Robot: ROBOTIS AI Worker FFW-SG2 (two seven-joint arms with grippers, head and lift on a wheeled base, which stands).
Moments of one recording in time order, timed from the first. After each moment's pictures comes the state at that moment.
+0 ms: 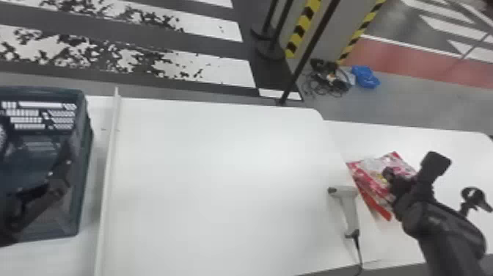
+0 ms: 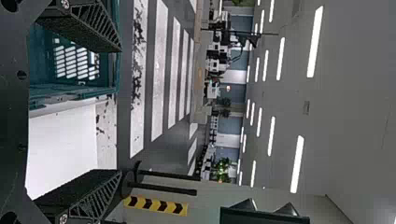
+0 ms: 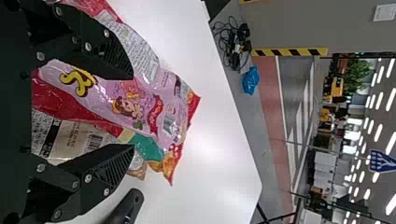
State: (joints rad) left arm 0.64 0.23 -0.10 -2.24 0.19 0.03 0.05; right arm 0.02 -0.54 -0.38 -1.13 -0.55 0.28 -0.32
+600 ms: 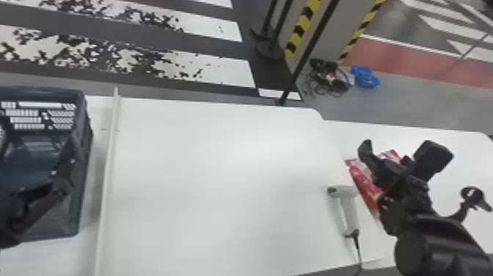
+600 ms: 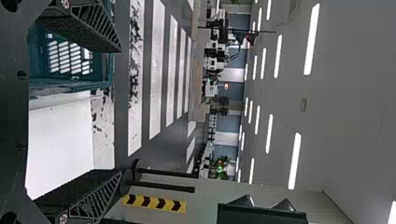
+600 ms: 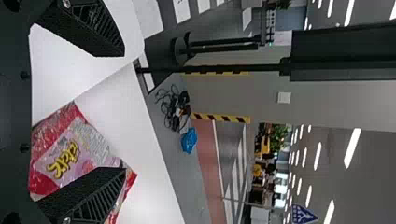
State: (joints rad) left arm 0.66 0.22 -0.12 -2.30 0.16 0.06 0.07; right arm 0.39 -0.34 -0.41 -1.88 -0.47 0.27 -0.29
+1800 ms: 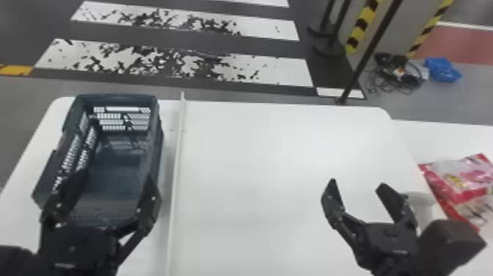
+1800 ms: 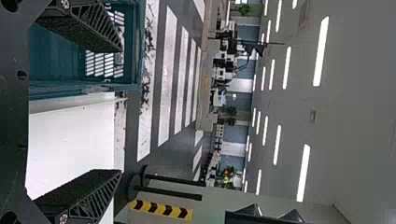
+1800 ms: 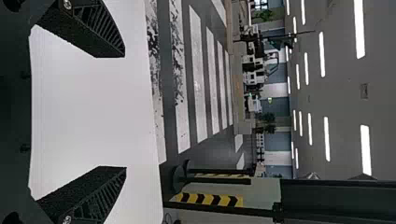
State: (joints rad) left arm 0.87 0.22 -0.17 -2.31 0.10 -0.10 0.15; right arm 0.89 -0.18 0.00 -2.32 -0.21 0.03 -0.17
